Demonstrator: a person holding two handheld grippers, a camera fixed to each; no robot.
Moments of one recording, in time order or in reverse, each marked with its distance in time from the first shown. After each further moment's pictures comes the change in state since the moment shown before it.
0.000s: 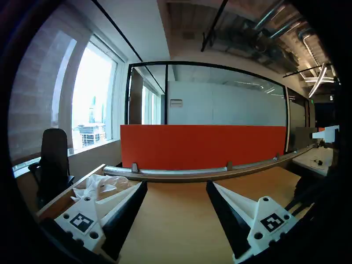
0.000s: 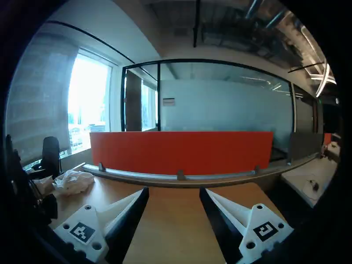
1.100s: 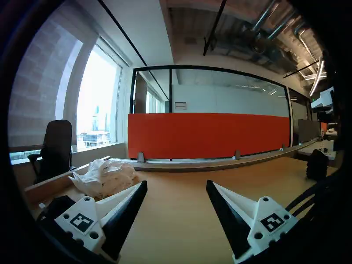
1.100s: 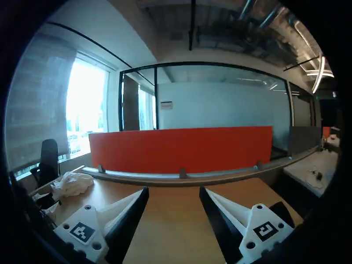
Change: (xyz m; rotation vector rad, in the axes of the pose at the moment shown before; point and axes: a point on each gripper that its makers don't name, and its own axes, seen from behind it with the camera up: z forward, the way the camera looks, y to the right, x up) left arm -0.117 -0.033 -0.005 0.032 0.072 0.008; right arm -0.044 -0.017 0.010 -0.019 0.046 0.039
